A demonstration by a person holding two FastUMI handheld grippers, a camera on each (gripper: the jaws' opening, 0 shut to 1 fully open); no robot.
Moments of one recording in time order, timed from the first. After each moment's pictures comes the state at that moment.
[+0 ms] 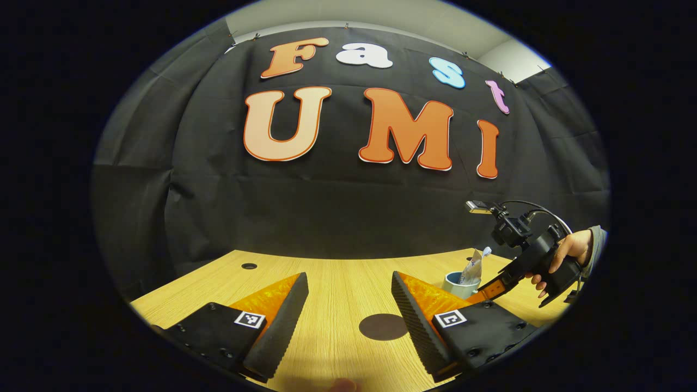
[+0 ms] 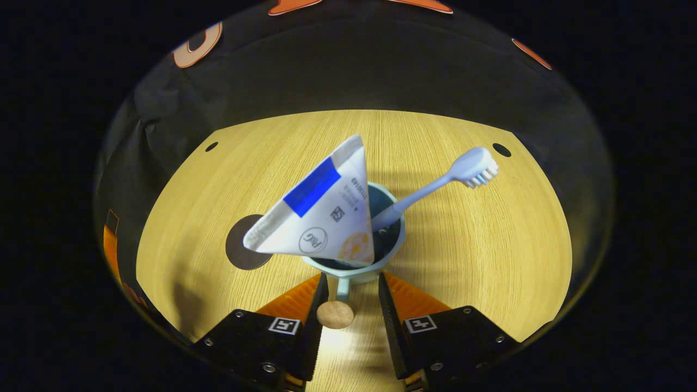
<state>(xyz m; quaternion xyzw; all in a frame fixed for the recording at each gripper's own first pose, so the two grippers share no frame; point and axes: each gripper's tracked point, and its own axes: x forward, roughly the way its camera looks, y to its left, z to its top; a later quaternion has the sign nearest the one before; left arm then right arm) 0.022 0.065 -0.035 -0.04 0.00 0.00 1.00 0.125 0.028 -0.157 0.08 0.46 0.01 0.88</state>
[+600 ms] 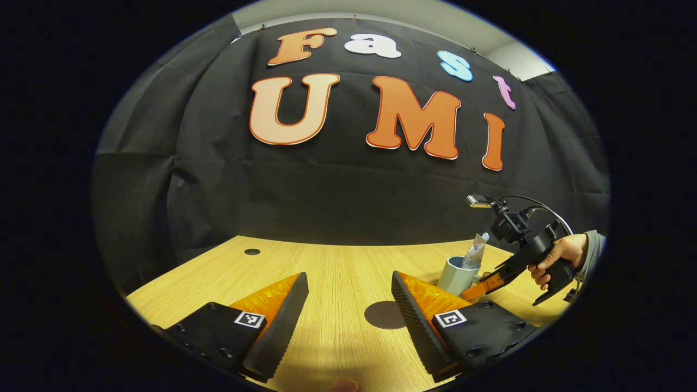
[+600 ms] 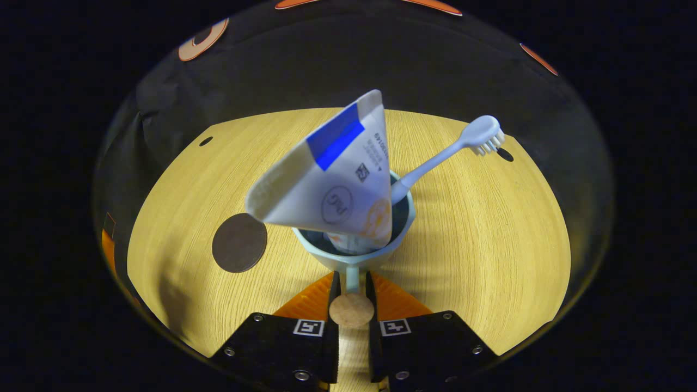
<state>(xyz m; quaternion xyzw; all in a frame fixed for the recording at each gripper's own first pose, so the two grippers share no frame) 0.021 0.074 -0.058 -0.05 0.03 0.00 1.00 0.126 0.033 -0.156 0.06 0.45 0.01 0.89</state>
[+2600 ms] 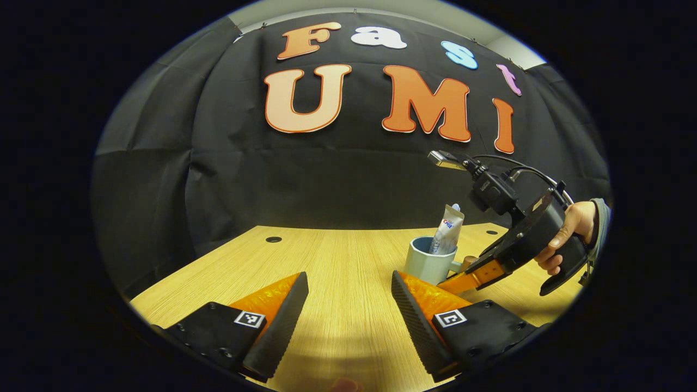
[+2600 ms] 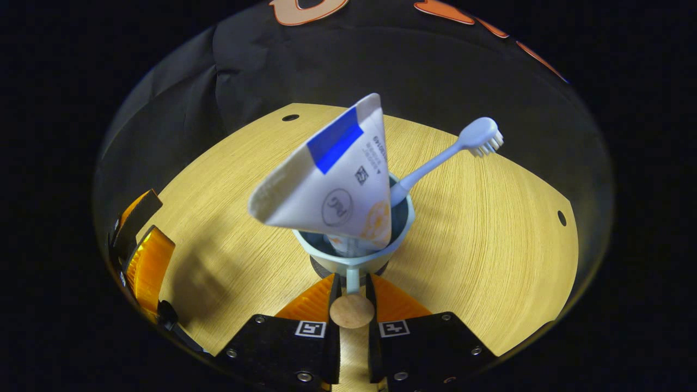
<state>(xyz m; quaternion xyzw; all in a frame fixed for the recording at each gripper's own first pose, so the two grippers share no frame) -0.002 0.110 -0.093 -0.03 0.06 0.04 1.00 0.141 0.026 -0.152 -0.03 0.42 0.15 0.90</state>
